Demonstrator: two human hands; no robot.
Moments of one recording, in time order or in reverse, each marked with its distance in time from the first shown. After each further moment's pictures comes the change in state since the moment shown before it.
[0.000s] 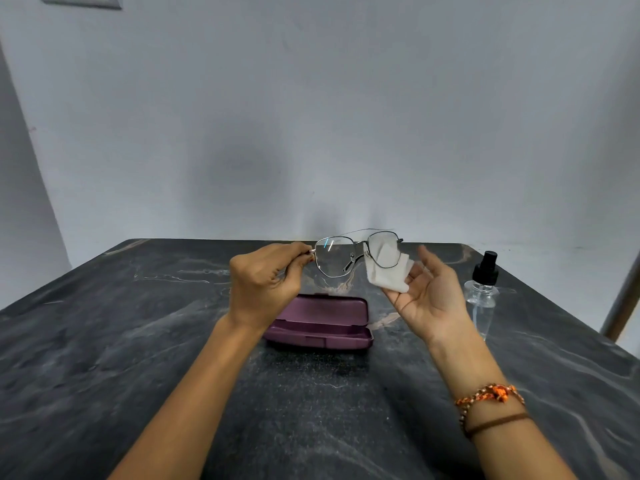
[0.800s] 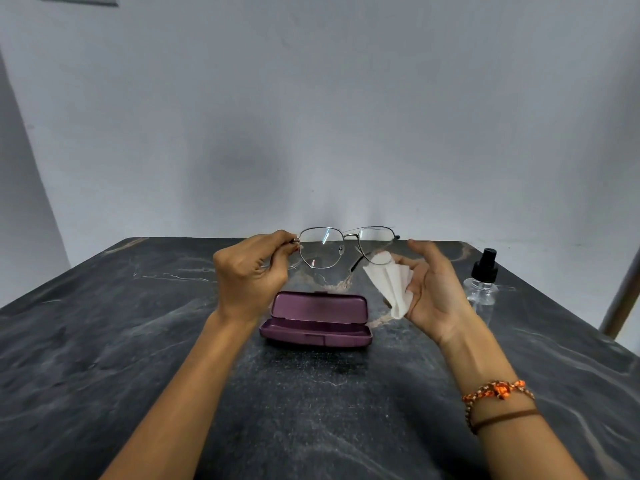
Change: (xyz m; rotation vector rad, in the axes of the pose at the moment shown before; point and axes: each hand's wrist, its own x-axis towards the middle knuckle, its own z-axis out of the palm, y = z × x) left_hand 0.006 -0.001 -0.008 0.056 0.074 -0.046; right_hand -0.003 -0.007 -0.002 -0.454 -0.081 0.028
